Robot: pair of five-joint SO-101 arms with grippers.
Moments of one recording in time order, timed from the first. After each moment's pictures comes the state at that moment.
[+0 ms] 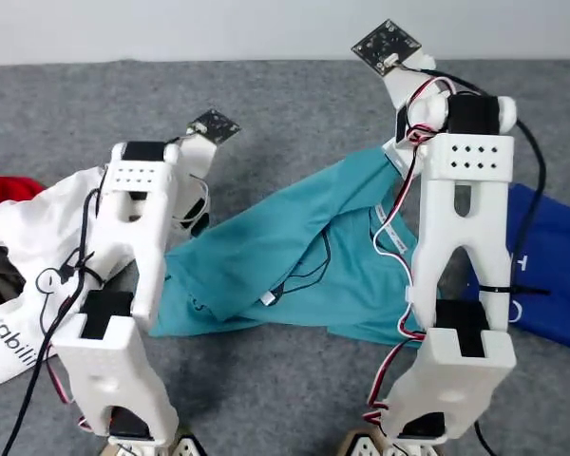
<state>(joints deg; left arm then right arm) -1.1 21.4 -7.1 83.2 -23.8 -1.1 14.6 -35.1 89.4 38.4</state>
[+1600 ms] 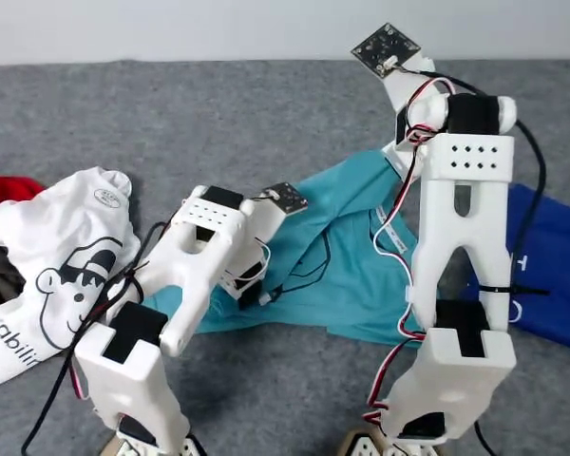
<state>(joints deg) 15.5 16.9 15.3 79.1 -17.9 -1.1 14.6 -35.1 91.0 38.4</state>
